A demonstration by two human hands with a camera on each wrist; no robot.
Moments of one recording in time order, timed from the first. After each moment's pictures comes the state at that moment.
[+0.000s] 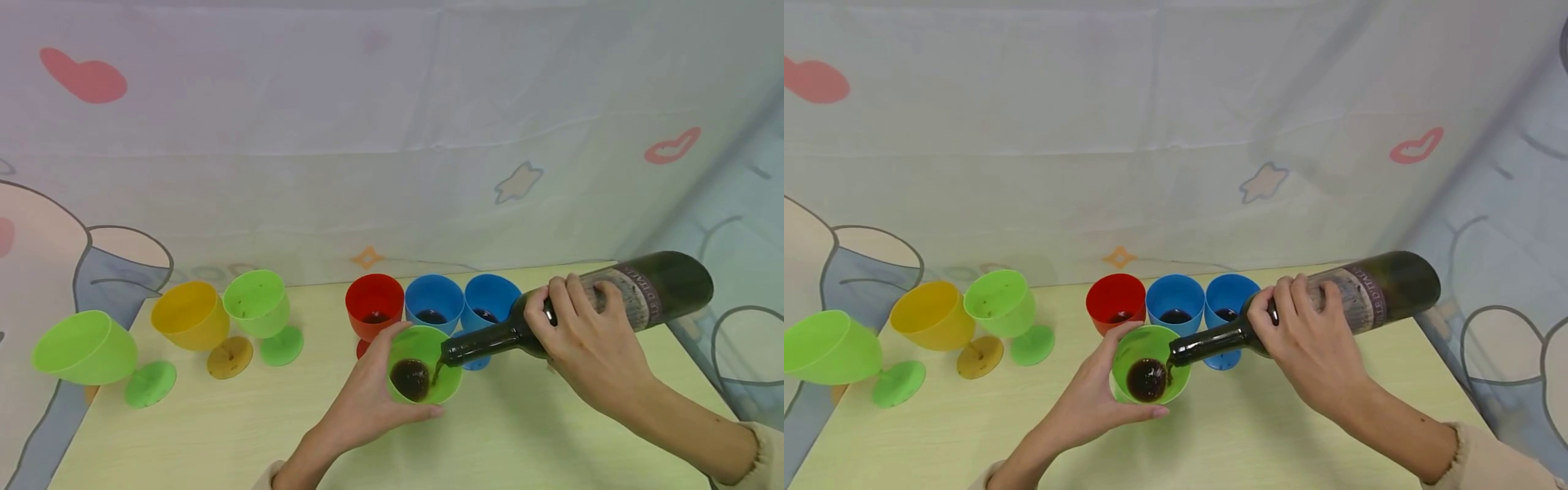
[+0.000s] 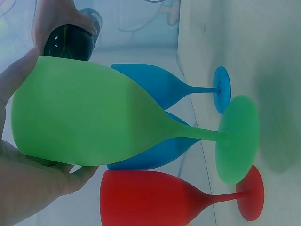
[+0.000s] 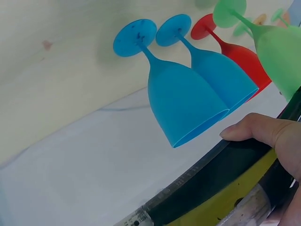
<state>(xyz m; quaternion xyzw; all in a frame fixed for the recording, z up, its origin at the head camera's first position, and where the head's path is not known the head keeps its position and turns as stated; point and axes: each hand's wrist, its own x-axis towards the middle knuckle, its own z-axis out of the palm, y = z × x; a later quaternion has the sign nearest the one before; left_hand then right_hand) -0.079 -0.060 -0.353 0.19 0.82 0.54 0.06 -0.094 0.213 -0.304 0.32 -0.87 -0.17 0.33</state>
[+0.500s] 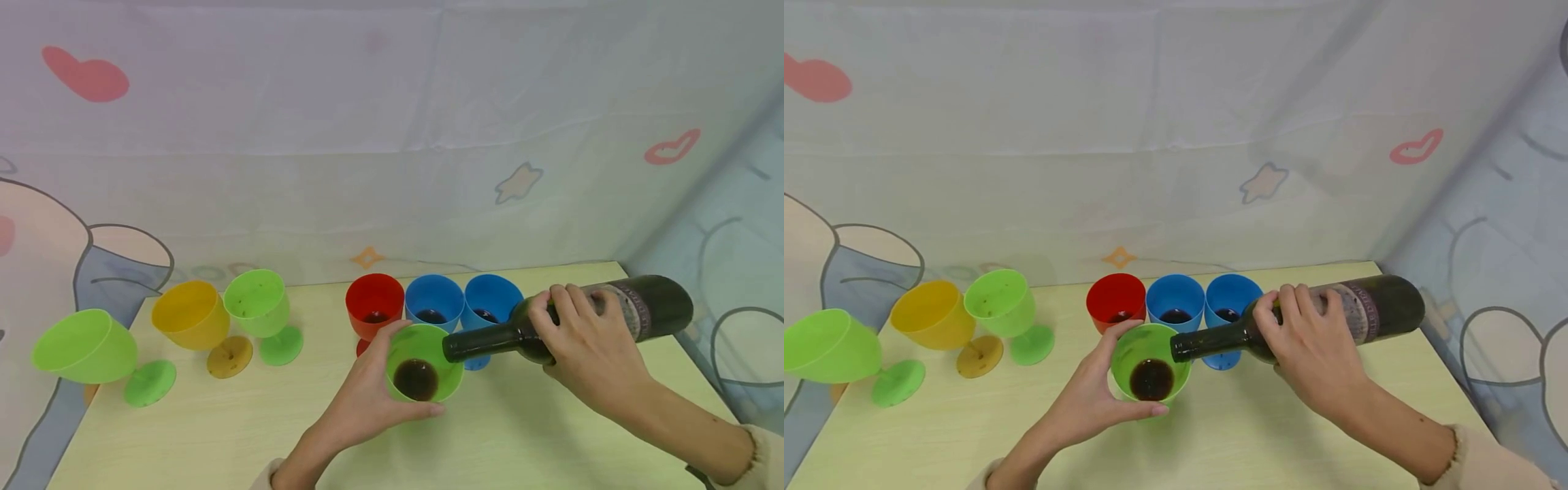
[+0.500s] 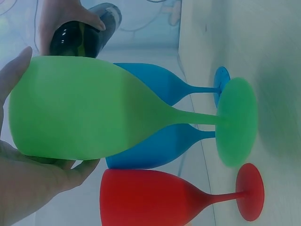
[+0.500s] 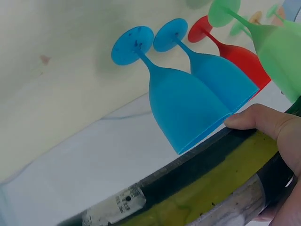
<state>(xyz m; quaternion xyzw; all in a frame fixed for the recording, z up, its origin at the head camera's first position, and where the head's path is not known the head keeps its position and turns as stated) -0.079 -0.062 -0.352 0.20 0.81 0.55 0.06 -0.095 0.214 -0.313 0.31 -0.88 -0.12 0.33</state>
